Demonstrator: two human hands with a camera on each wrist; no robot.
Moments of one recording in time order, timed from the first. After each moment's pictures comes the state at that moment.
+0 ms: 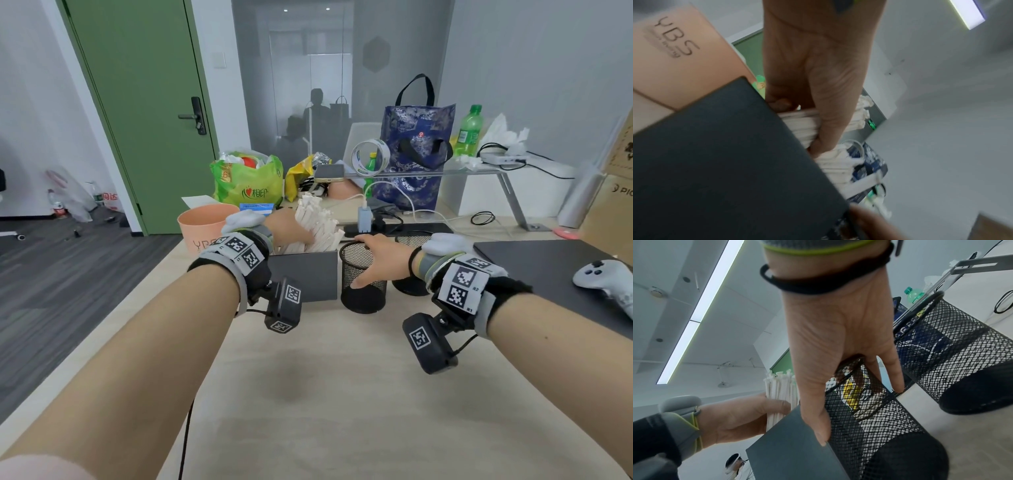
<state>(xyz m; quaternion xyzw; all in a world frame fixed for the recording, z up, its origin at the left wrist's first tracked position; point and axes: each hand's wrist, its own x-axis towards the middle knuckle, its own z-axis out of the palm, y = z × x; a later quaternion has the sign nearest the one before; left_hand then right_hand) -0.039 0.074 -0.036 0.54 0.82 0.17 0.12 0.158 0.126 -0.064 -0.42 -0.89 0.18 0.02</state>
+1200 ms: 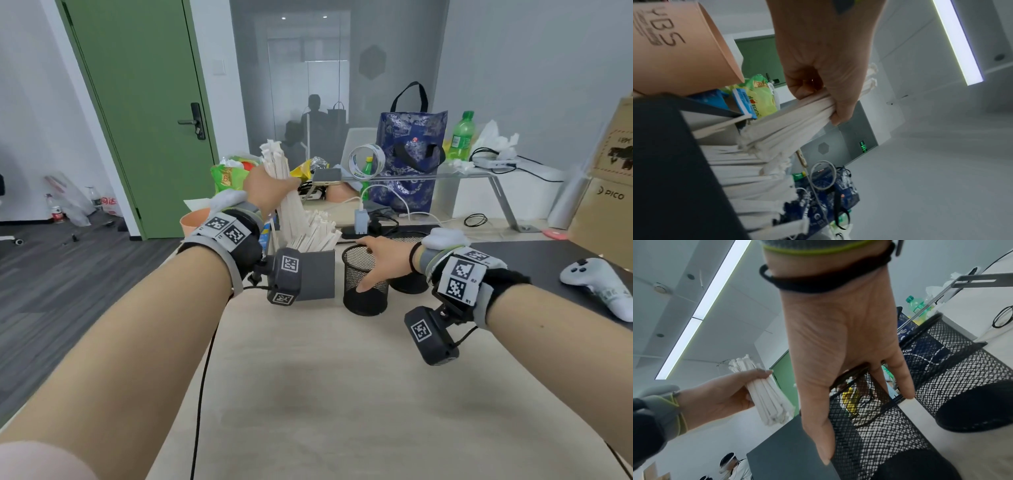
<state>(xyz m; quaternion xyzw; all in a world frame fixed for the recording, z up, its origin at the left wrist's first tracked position) -0.034 0.059 0.013 0.39 0.73 0.55 0.09 0.168 0.119 -0.053 -0.43 -0.89 0.15 -0.03</state>
